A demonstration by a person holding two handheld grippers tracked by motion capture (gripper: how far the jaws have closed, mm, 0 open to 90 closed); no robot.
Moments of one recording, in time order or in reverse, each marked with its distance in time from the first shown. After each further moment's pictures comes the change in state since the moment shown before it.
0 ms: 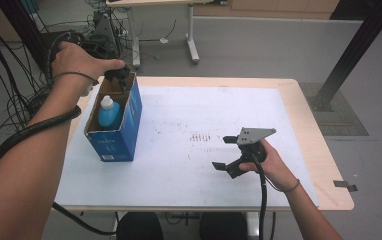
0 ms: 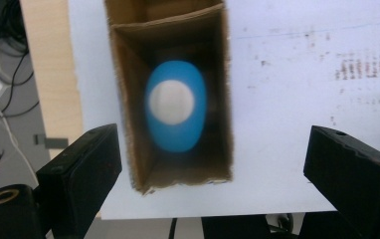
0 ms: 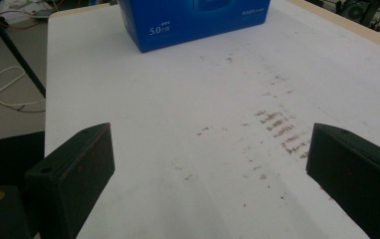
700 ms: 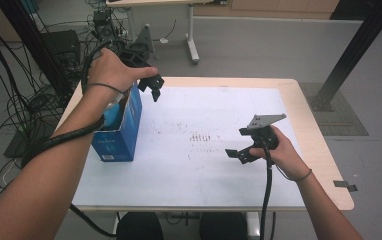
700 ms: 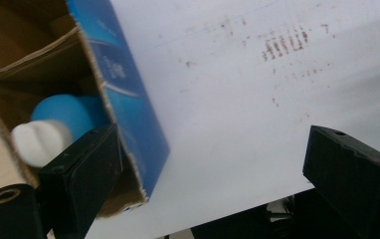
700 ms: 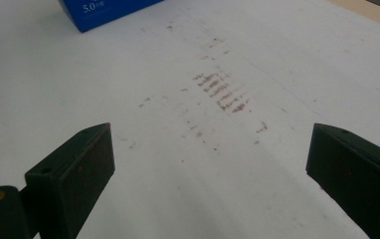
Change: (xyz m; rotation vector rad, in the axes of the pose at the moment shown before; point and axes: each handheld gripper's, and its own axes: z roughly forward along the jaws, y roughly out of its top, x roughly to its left) left arm -0.066 -0.006 0.017 -0.024 -0.087 0.241; right arm -0.018 0.026 -0.023 0.138 -0.129 0.118
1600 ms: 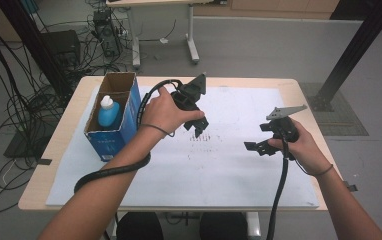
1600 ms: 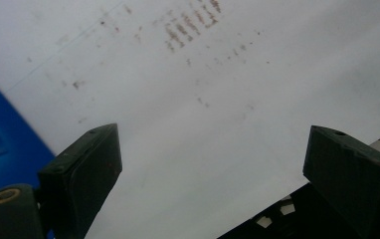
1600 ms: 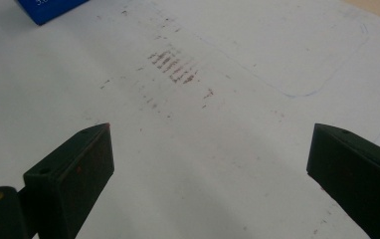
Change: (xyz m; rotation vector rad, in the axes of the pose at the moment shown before) left arm -0.100 -0.003 0.091 0.033 -0.056 0.252; right arm -0.015 0.009 -0.038 0.068 -0.092 0.090
